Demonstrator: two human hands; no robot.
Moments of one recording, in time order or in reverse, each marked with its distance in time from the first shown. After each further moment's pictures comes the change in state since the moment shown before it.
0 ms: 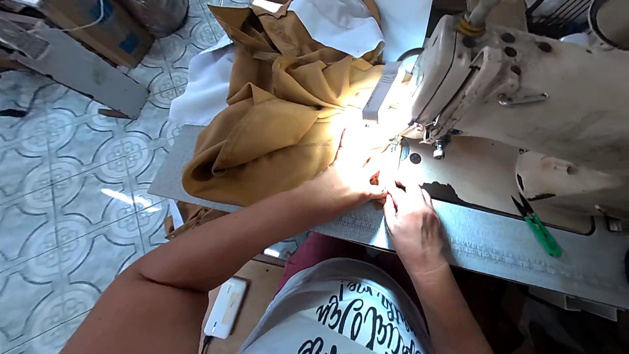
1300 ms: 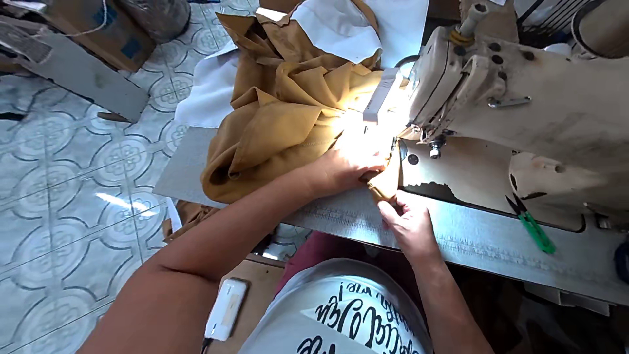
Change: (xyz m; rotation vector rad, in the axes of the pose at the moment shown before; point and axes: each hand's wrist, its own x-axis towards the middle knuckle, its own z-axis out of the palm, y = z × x) left_hand 0.011 -0.038 0.015 -0.205 0.370 0.119; right_hand -0.002 0.003 -0.006 0.970 -0.172 0.351
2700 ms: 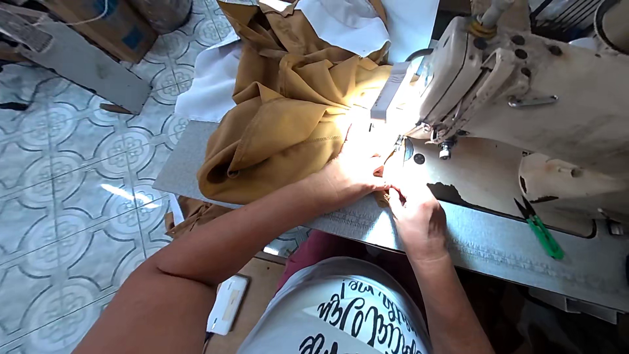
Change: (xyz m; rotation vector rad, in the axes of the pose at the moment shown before) left_hand -0.001 0.025 -0.002 0.167 -0.233 -0.080; right_hand 0.013 -0.003 0.007 -0.864 0.239 -0.280
